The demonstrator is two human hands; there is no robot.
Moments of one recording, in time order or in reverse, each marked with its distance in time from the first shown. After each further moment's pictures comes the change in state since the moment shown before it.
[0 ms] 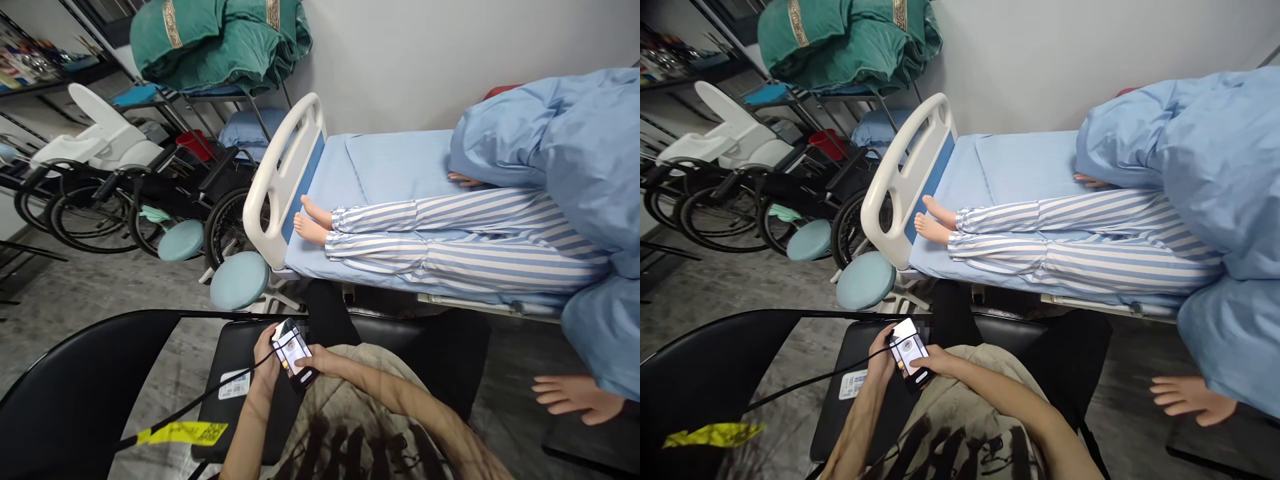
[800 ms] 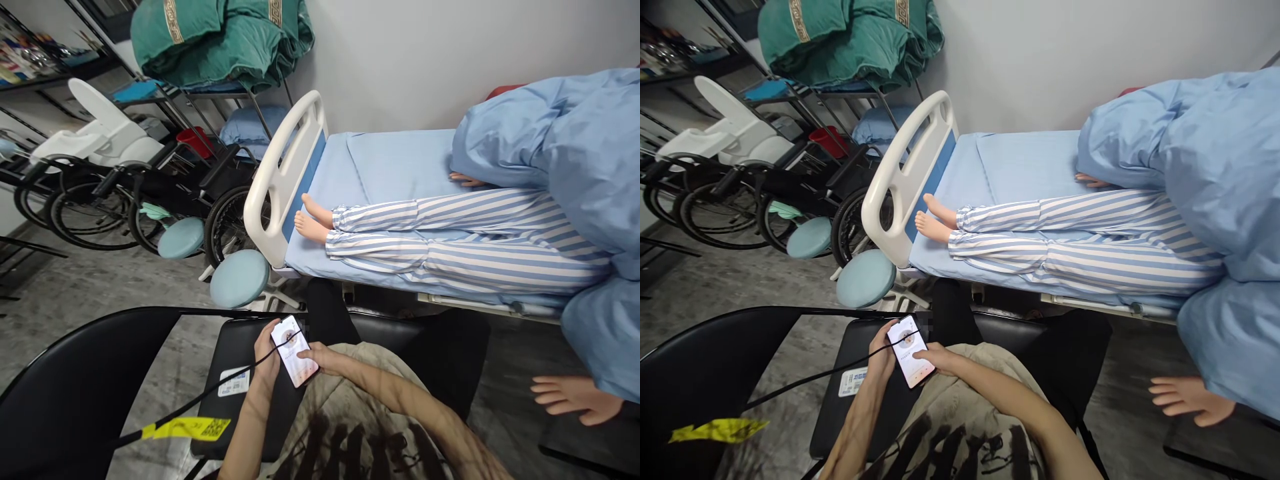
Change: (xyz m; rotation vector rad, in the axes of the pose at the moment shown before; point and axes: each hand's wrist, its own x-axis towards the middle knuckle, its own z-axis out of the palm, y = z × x) left_hand -0.012 0.013 0.010 -0.032 -0.033 -0.033; right_hand 0.014 0.011 -0.009 0.071 0.050 0.056
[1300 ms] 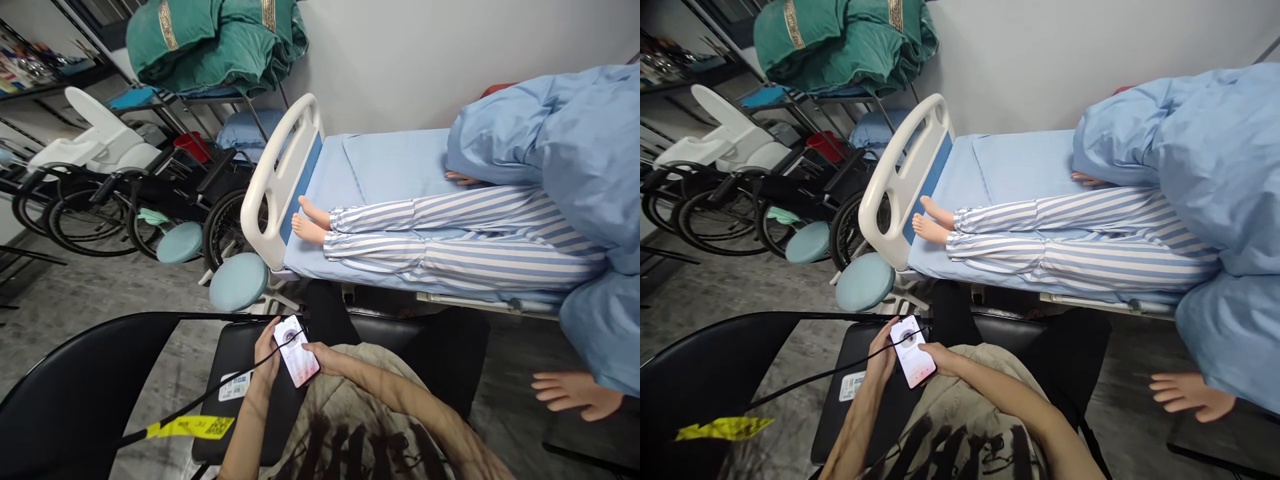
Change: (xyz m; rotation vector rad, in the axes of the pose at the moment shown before) left_hand 0.000 0.003 -0.003 -0.027 -0.161 -0.032; right_hand -0.001 -0.007 -0.003 0.057 -0.027 0.025
